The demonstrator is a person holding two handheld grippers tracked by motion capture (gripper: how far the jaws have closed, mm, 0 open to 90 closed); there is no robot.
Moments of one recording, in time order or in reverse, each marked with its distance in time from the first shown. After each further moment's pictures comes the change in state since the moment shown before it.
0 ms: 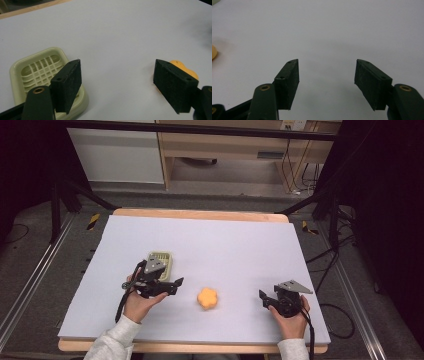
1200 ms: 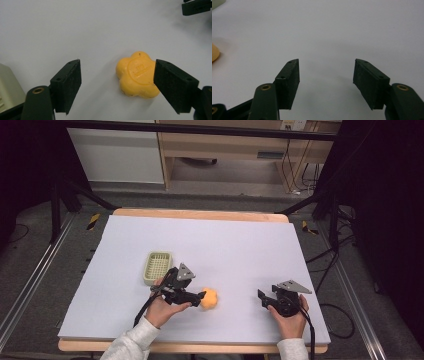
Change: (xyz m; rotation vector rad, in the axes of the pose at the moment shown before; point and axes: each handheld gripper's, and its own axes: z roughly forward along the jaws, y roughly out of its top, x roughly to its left) left arm -0.055 0.007 0.037 0.129 -0.114 0.126; right arm 0.000 -0.002 0.005 -0.014 0.031 0.014
